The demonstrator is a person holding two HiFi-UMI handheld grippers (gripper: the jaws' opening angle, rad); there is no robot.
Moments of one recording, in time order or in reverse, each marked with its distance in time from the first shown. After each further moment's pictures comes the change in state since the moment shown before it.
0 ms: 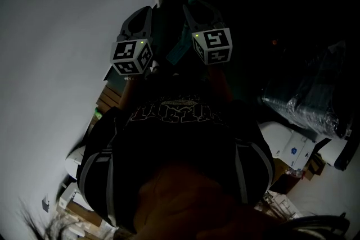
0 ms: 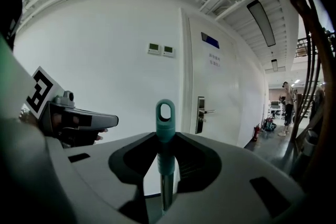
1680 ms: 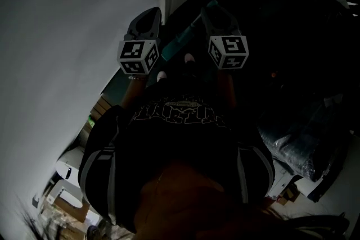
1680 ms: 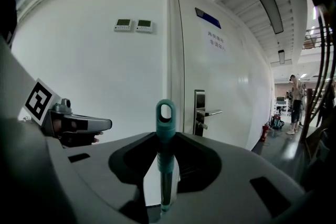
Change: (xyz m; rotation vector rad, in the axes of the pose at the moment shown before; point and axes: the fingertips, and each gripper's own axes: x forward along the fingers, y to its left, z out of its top) left arm 0.200 0.133 0.029 -0.055 0.000 0.067; right arm 0.216 -0.128 0.024 0.023 0.035 0.035
